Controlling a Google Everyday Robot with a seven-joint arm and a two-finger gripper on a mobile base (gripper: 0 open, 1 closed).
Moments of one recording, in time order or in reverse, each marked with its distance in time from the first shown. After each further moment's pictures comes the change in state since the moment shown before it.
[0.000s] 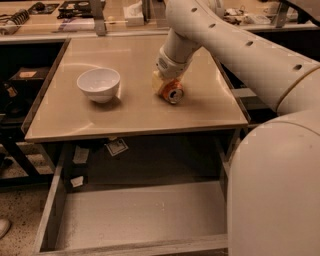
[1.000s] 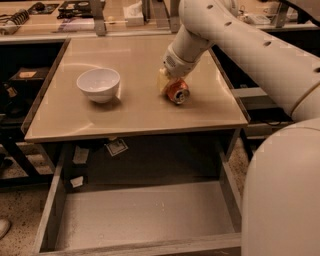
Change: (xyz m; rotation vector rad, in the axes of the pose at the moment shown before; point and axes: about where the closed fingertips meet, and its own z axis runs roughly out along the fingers) arm 0.002 0.001 -0.015 -0.048 -0.053 0.003
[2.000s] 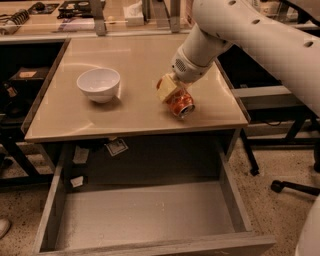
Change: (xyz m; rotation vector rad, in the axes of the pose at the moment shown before) arm 0.045 0.028 -0.041 -0.011 0.003 0.022
